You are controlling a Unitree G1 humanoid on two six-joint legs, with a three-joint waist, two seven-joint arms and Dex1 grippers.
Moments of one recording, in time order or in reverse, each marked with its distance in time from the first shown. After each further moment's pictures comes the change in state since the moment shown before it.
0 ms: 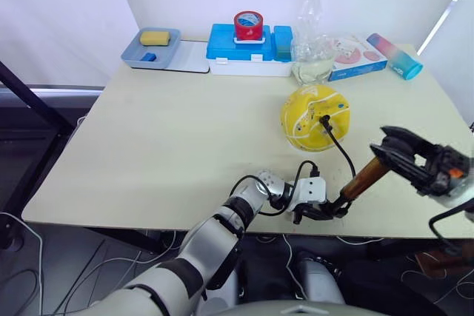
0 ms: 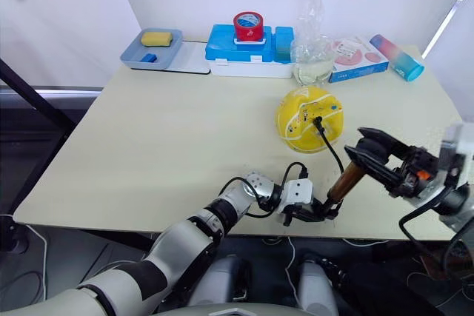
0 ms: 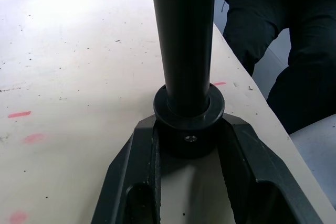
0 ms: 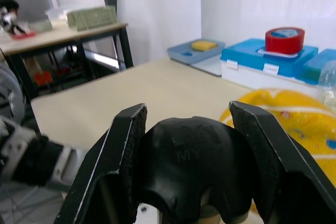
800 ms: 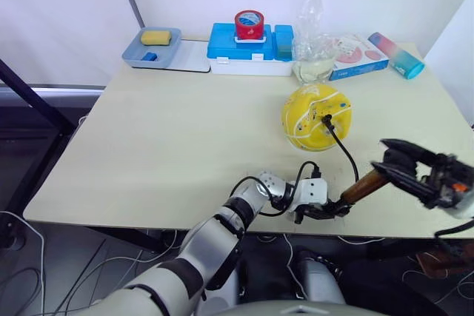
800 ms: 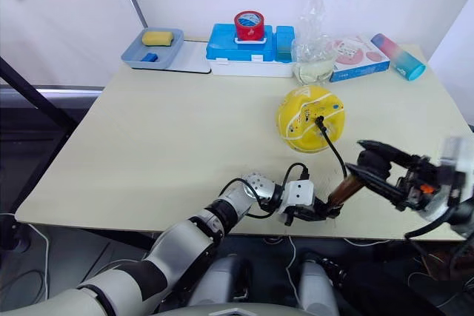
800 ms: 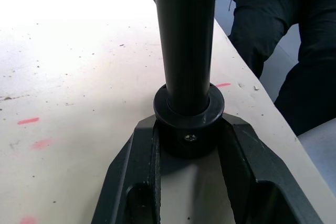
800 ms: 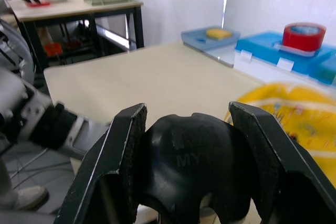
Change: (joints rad) left arm 0.000 -0.001 -0.021 0.008 0.011 -0.058 0.061; right arm 0.048 -0.112 -0.129 -0.019 0.072 -0.029 0.090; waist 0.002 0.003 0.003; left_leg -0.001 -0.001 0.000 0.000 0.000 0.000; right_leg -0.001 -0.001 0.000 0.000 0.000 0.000
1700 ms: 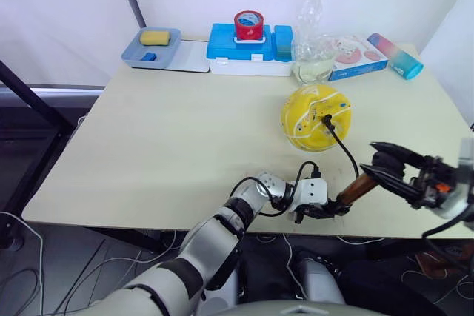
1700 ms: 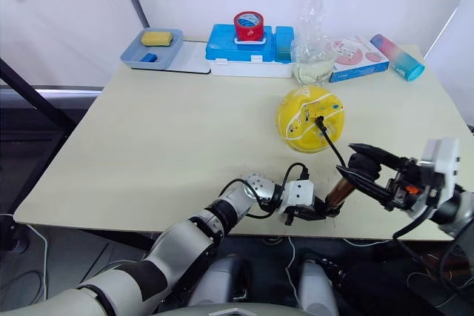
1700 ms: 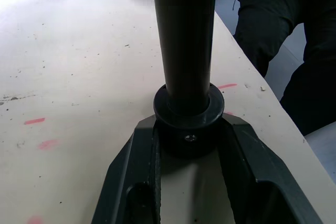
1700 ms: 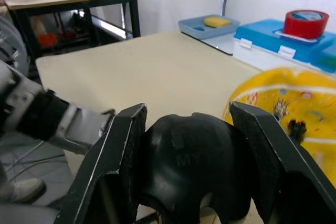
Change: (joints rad) left arm 0.000 0.000 -0.004 0.007 0.000 0.000 0.008; right arm 0.010 0.125 0.229 0.064 -0.259 -0.114 -0.012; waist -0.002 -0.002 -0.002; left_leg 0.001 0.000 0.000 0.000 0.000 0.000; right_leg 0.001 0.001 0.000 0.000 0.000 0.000
